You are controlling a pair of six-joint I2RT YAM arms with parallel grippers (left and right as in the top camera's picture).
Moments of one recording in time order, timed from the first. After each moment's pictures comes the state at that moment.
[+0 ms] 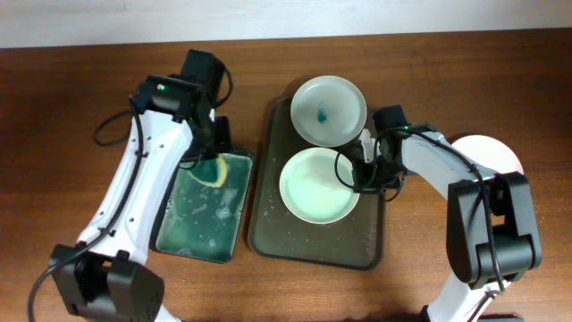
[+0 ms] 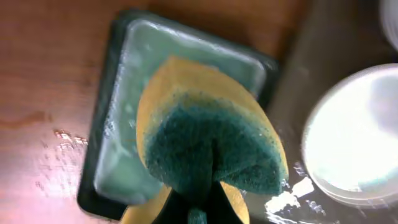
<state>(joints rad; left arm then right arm) -0.27 1.77 1.71 -1.34 -0.09 -0.37 0.15 1.91 1.16 -0.79 -0.33 0.11</state>
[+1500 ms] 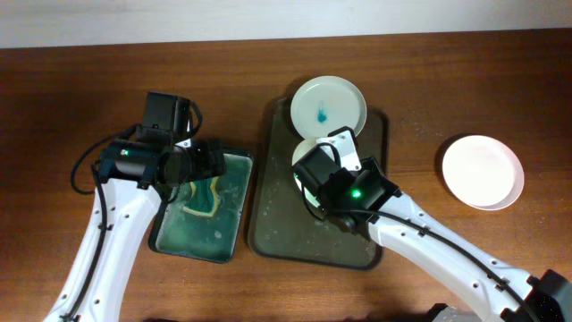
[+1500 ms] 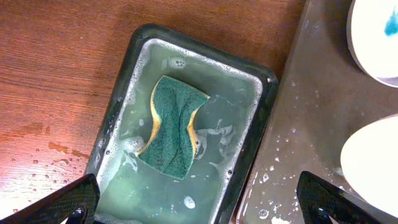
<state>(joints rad) -0.19 1.42 1.32 -1.04 -0.05 -0.34 0.74 1.48 1.14 -0.90 0.76 0.28</state>
